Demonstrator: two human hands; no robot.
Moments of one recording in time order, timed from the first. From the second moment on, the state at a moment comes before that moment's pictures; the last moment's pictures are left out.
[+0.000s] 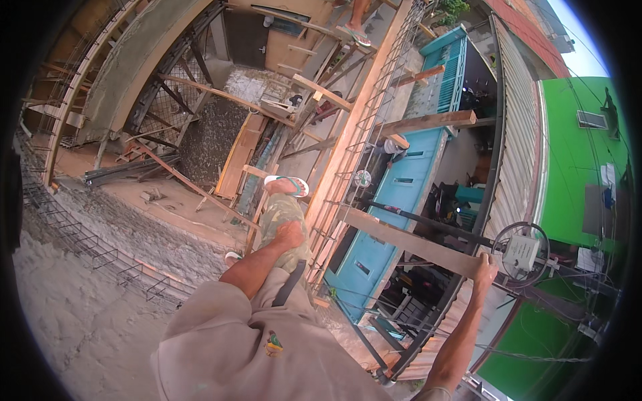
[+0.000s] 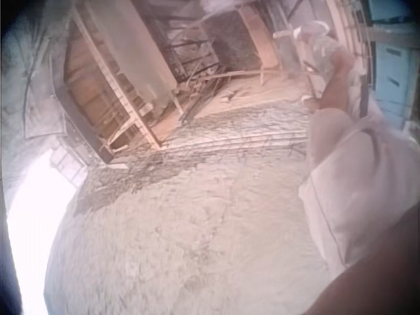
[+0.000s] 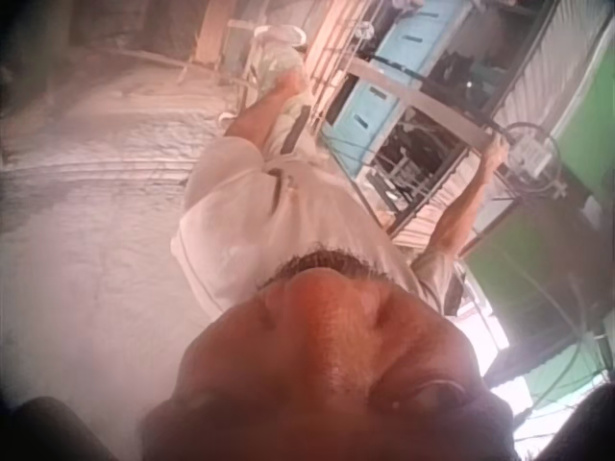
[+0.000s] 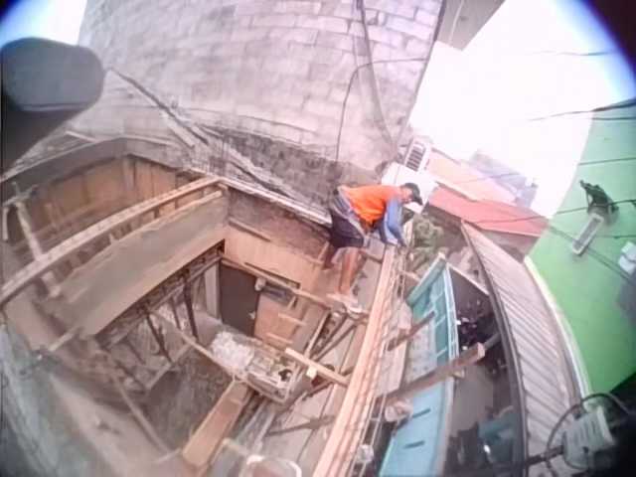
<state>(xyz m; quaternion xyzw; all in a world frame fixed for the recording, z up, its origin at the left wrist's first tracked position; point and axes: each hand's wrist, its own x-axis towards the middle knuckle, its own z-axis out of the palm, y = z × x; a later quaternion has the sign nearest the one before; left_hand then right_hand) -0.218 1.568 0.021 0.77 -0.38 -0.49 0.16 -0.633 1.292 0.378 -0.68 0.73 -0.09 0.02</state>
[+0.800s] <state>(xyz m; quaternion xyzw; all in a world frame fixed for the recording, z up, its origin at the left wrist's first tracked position) -0.056 1.505 -0.012 0.64 -0.53 -0.55 0.00 -0.590 1.313 0.386 -0.52 0.84 -0.14 0.04</state>
